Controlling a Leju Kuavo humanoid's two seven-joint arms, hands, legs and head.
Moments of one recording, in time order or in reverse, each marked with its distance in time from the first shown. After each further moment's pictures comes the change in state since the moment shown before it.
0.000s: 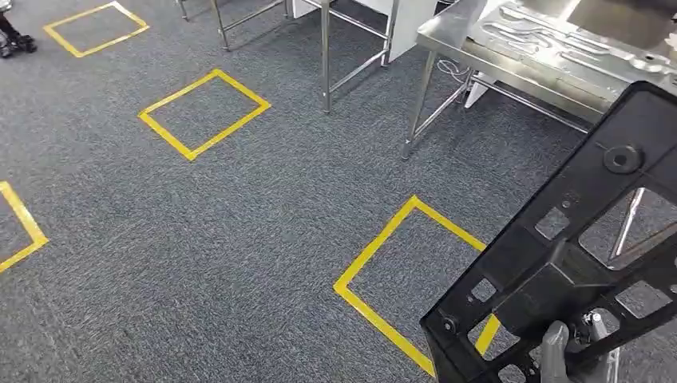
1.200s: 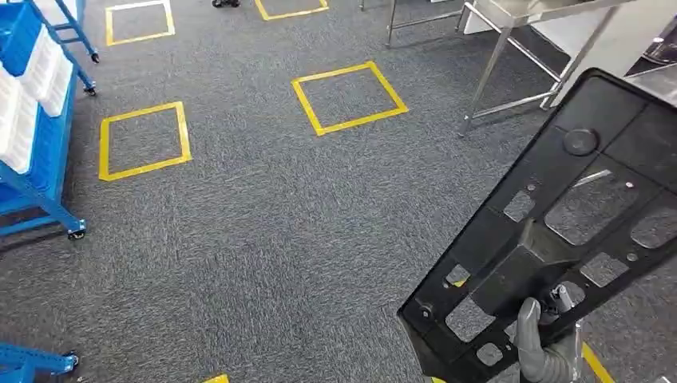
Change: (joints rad) left arm -0.019 0.000 0.050 0.000 0.098 0.054 0.090; right arm -0.134 -0.045 0.079 0.130 -0.069 0.048 0.006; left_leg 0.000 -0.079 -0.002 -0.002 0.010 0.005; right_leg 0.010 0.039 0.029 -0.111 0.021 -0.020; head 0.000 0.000
